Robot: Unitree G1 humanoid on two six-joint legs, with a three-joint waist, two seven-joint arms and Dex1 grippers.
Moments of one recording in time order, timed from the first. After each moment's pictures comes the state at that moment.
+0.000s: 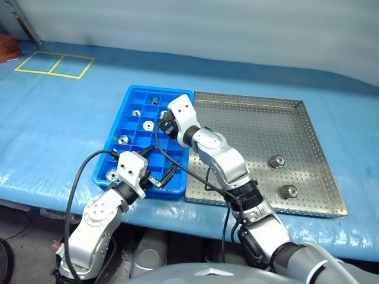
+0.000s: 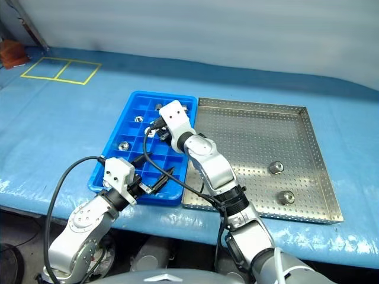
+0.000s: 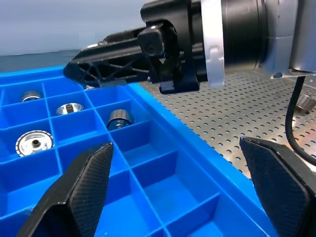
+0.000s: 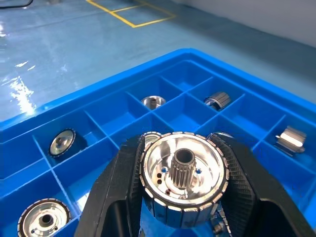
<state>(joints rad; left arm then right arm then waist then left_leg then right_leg) 0.20 0.32 -0.12 -0.60 -0.27 0.38 -0.38 -0.61 0.06 0.30 0.05 0.05 0.64 0.26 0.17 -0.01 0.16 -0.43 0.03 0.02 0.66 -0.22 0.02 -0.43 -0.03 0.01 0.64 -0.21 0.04</state>
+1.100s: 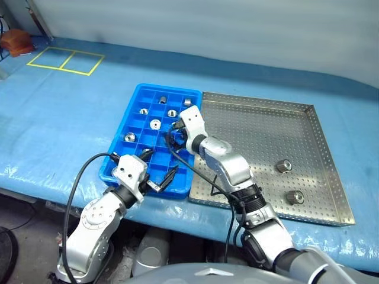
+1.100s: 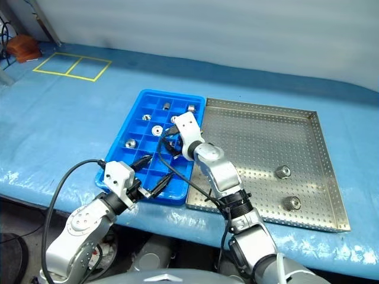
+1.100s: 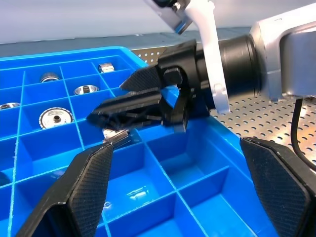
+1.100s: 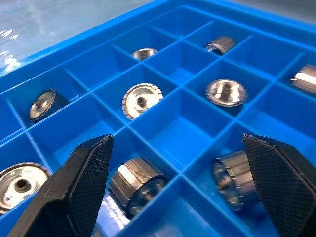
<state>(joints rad) 0.20 0.36 -0.13 -0.60 -0.28 0.38 -0.42 -0.54 0.02 0.19 0.05 0.07 0.65 0.26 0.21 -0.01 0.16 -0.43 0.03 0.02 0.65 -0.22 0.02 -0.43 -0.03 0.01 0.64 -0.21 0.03</state>
